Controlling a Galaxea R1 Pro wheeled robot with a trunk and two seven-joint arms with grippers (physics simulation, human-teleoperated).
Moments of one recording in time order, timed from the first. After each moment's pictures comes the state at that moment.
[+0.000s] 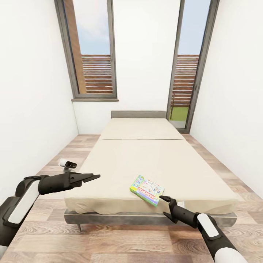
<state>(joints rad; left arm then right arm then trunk) -0.52 0.41 -0.11 -1.43 0.88 1.04 -1.13 -0.52 -0.07 -0.23 -0.62 -0.97 0.82 0.29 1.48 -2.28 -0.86</state>
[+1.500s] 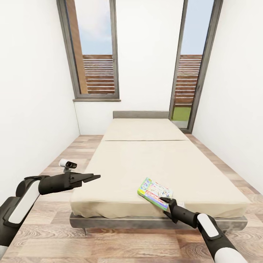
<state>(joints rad) -0.52 0.41 -0.11 -1.43 0.88 1.04 -1.13 -0.52 -0.07 -0.24 -0.62 -0.97 0.82 0.29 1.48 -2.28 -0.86</state>
